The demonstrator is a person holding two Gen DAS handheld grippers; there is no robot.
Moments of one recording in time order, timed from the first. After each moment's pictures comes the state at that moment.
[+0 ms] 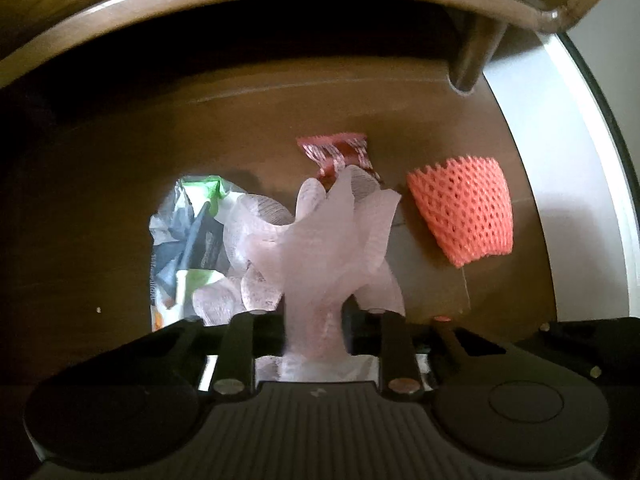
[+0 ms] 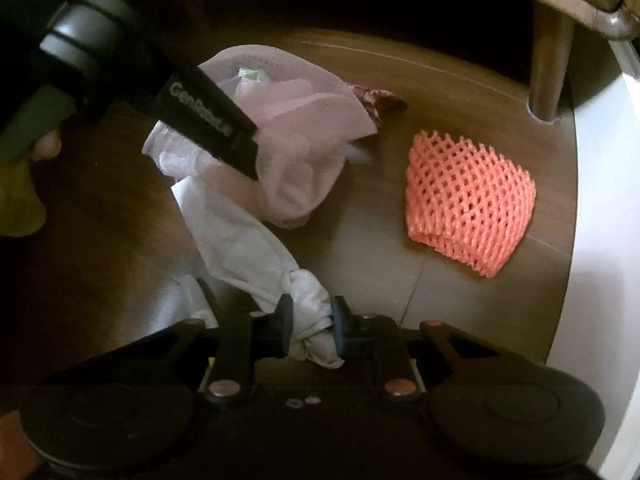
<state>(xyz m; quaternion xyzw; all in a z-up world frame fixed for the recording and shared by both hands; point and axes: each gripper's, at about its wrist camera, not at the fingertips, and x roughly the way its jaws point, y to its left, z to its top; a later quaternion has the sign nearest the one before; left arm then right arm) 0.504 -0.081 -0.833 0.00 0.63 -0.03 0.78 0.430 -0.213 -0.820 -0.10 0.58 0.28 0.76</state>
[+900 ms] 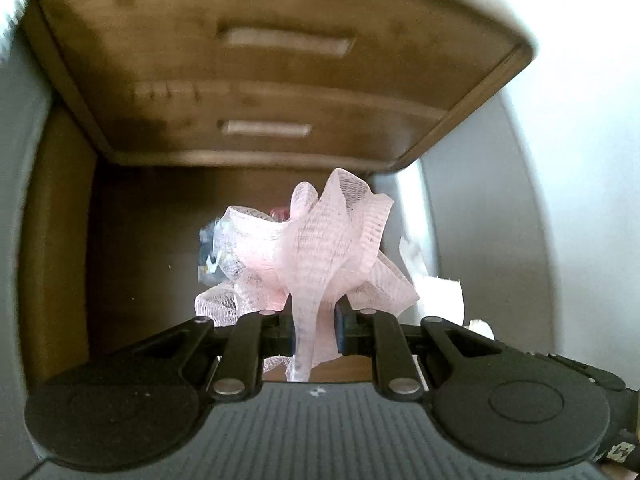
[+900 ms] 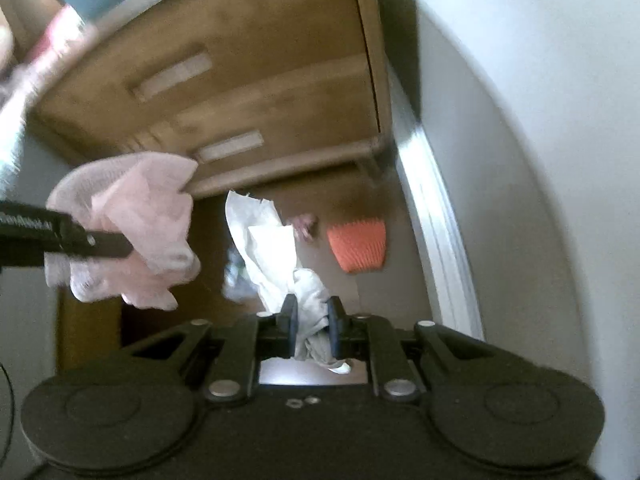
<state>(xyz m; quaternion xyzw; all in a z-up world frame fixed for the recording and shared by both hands) 0.428 -0.081 -0.483 -0.10 0.60 -0.03 0.80 0.359 -0.278 -0.481 0.11 0.55 0.07 0.82</state>
